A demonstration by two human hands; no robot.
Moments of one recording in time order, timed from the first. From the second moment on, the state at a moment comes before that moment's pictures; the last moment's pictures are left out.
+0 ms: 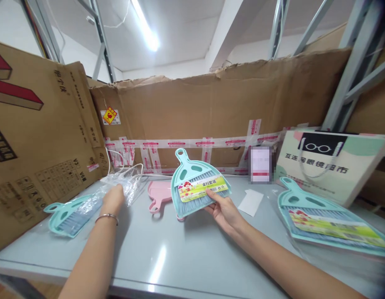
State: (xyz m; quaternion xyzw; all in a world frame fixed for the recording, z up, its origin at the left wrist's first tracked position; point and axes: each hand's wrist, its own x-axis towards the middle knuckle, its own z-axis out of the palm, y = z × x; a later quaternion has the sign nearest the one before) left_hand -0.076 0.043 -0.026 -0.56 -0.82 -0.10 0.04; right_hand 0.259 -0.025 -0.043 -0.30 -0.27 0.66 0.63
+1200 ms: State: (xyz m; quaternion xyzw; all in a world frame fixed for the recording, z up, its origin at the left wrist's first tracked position) left_hand 0.091 -0.012 -0.021 -0.88 -0.28 -0.38 -0.04; right_hand 0.247 -0.033 -0.048 -0.33 -0.34 0.68 0.57
